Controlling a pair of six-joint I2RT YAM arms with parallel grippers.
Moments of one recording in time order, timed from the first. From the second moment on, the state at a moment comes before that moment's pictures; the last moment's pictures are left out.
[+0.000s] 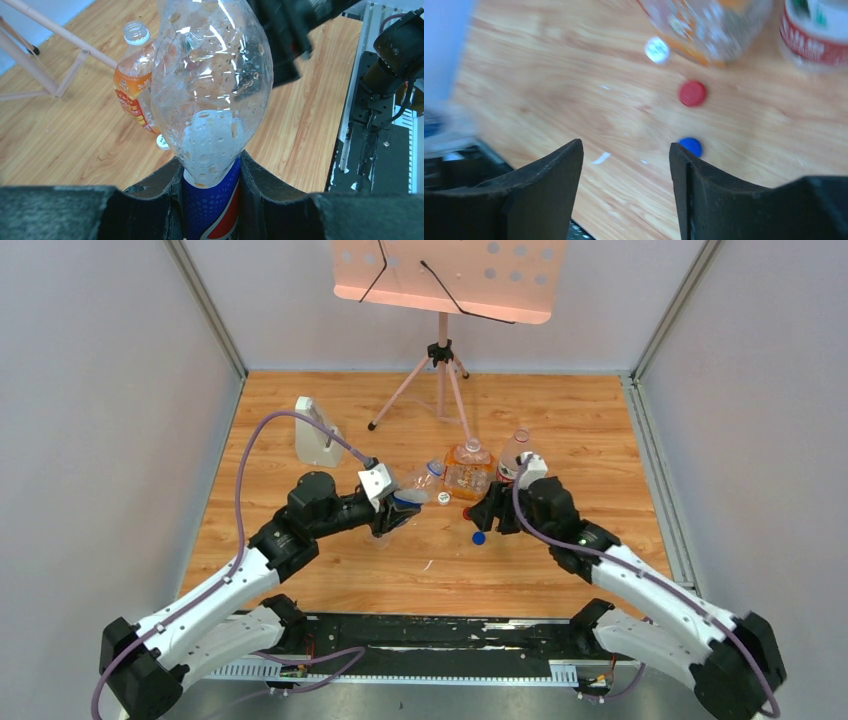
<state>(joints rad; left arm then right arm) -0.71 0.84 0.65 0.02 0.43 0.09 0.66 1.00 0.56 -0.12 -0.02 0.58</state>
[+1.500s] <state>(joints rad) -0.71 1.00 0.64 0.13 0.66 -0.01 0.66 0.89 0.77 0.09 -0.38 0.68</state>
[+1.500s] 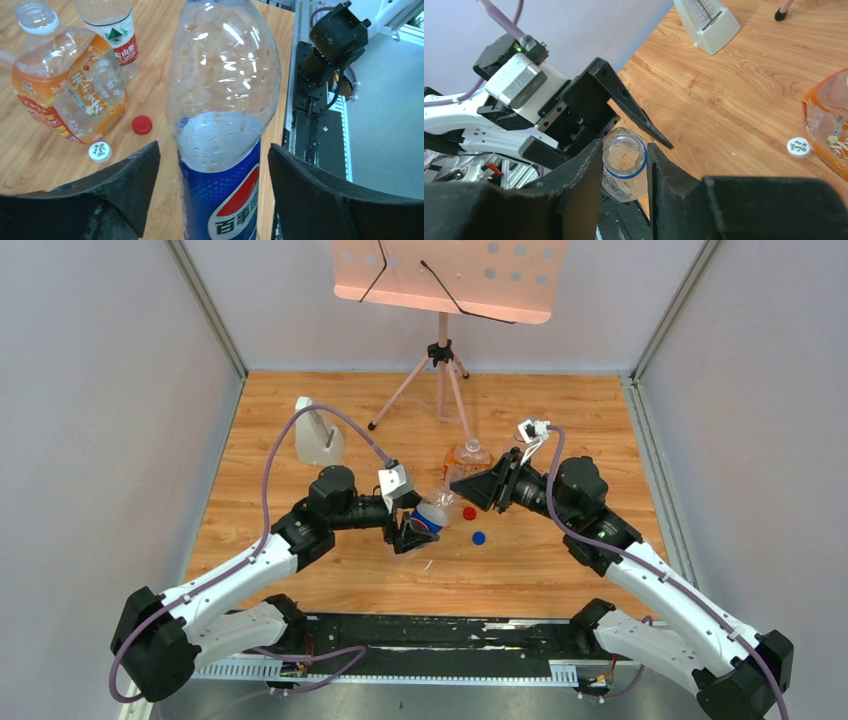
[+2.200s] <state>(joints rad) -0.71 0.86 0.63 0.09 0.30 -0.02 0.66 0.72 0.83 -0.27 0.18 0.35</state>
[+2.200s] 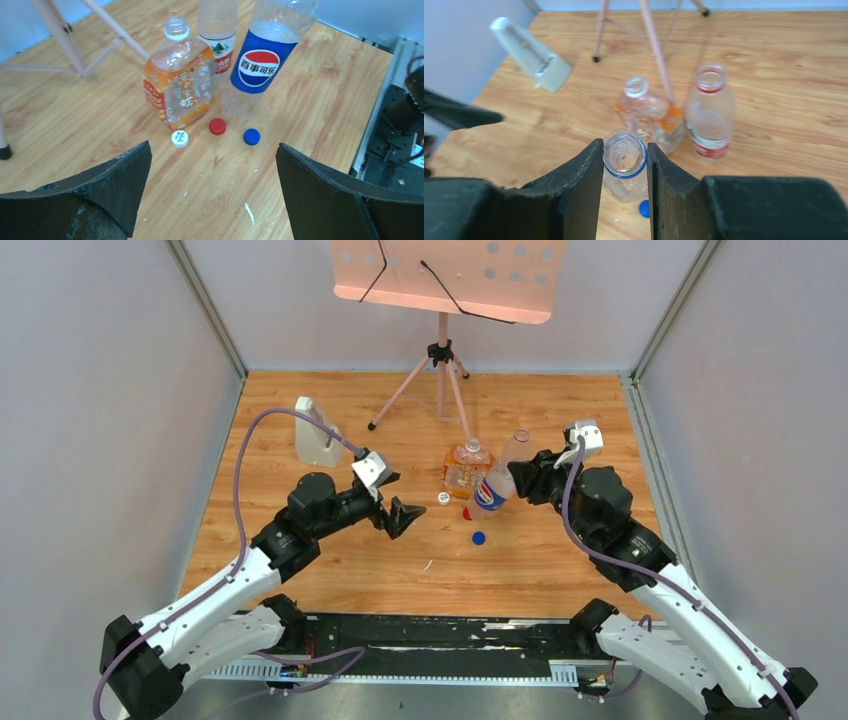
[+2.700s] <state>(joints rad) -0.71 0.84 0.61 0.08 0.19 -0.02 0.66 0.86 0.83 -0.32 0.38 0.32</state>
